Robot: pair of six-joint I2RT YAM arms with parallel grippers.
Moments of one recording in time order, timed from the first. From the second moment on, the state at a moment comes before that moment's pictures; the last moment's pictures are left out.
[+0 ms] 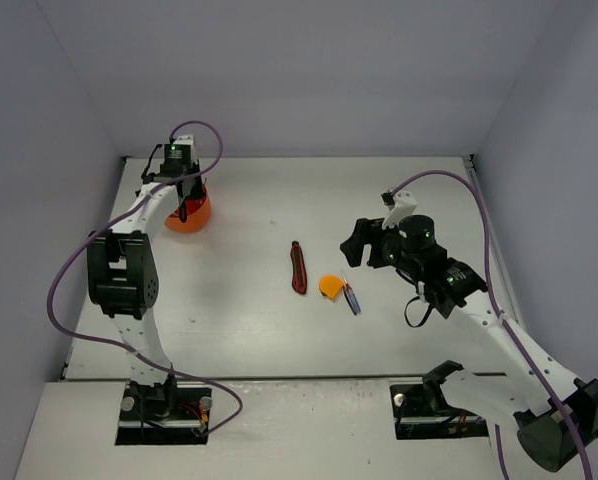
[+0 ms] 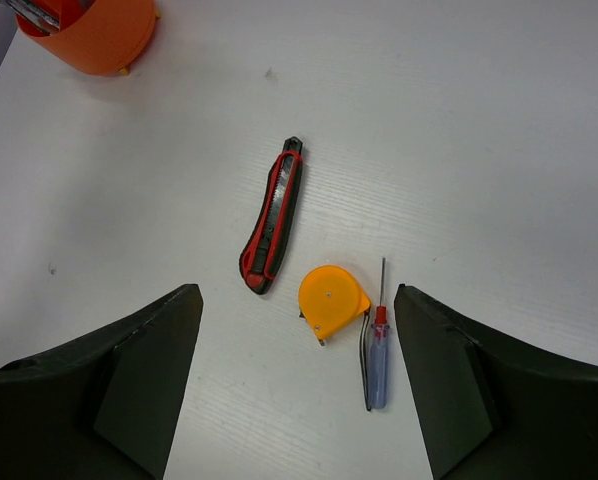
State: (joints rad) left arm -0.06 1.93 1.57 -0.39 -0.09 -0.18; right arm 0.52 0.99 0.86 -0.32 -0.02 0.35
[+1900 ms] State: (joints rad) left arm -0.42 1.43 1.29 -0.56 -0.03 -0.35; right arm 0.53 1.51 0.79 -0.43 0.03 0.39
